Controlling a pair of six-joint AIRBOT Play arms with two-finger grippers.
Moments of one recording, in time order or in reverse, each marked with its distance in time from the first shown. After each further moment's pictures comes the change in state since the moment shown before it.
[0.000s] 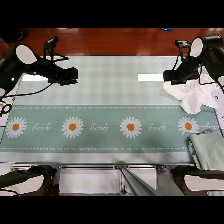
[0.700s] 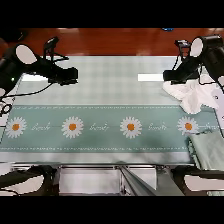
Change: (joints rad) left arm 0.000 -0.001 0.000 0.000 0.026 0.000; right arm 0.000 0.000 0.000 0.000 -0.026 0.000
